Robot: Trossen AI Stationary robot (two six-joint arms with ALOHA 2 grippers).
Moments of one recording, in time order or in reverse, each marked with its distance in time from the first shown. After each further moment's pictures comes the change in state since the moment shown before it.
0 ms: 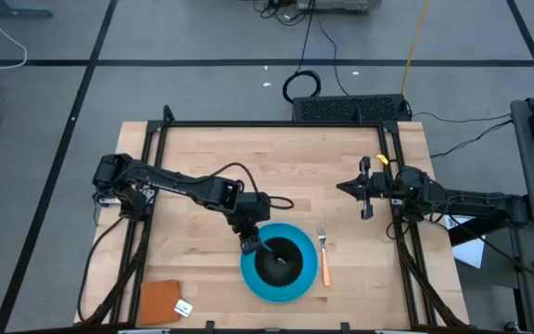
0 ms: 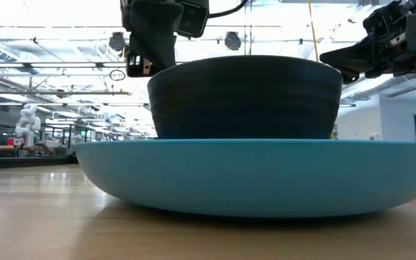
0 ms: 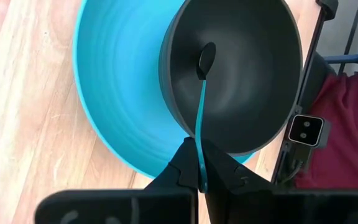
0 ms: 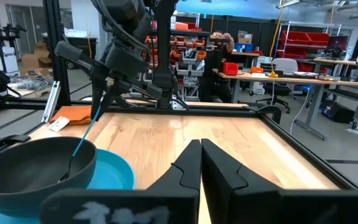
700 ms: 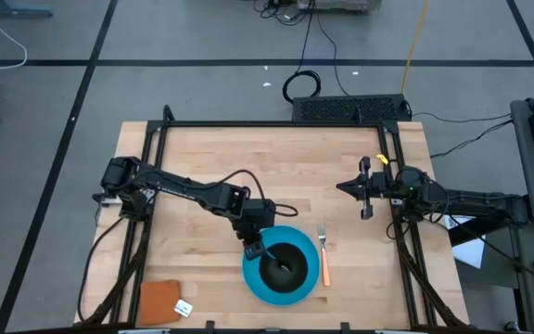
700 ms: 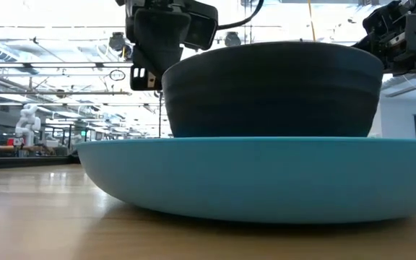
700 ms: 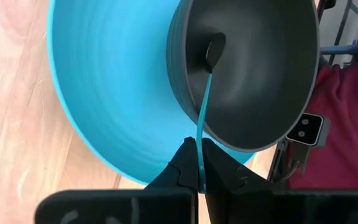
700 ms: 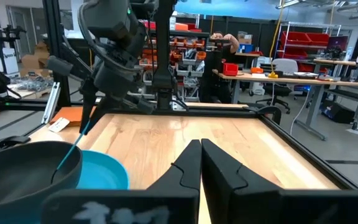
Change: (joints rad) left arm -0.015 0.076 0.001 0.043 0.049 -0.011; right arm 0.000 0.008 0.000 0.010 0.000 0.002
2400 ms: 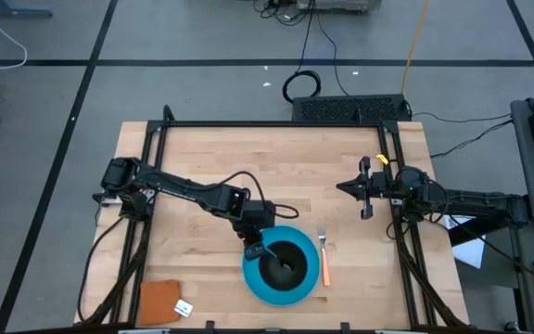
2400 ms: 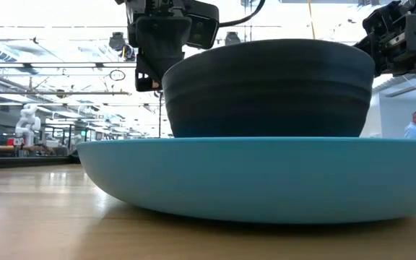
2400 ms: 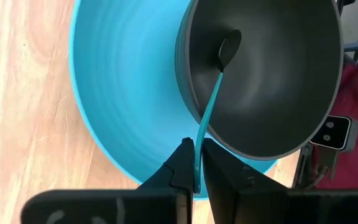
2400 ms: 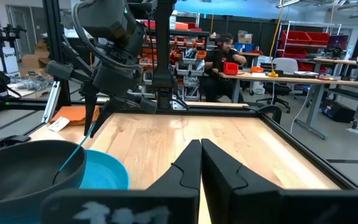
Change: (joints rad) left arm -0.011 0.002 -0.002 0.015 -0.075 0.064; right arm 0.000 0.001 0.000 -0.002 0.000 0.000
